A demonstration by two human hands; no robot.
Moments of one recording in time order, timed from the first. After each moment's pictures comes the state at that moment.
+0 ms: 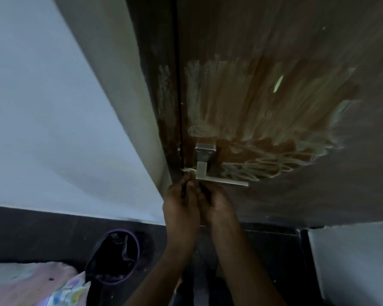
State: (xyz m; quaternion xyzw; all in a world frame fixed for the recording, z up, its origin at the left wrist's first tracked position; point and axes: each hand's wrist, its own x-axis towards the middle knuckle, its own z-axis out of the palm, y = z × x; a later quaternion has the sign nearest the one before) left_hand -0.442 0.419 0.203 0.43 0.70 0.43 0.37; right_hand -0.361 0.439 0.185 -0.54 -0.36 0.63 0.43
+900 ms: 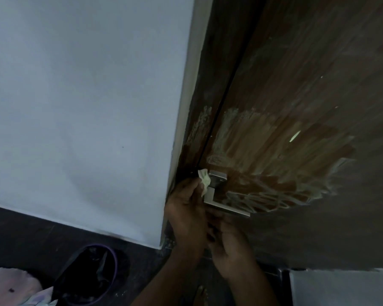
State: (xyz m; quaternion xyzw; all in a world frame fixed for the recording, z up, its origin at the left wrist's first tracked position) left_hand -0.435 0.448 0.232 0.39 0.61 0.63 0.26; right_hand -0.357 0.425 0.229 -0.58 -0.13 0.68 0.43
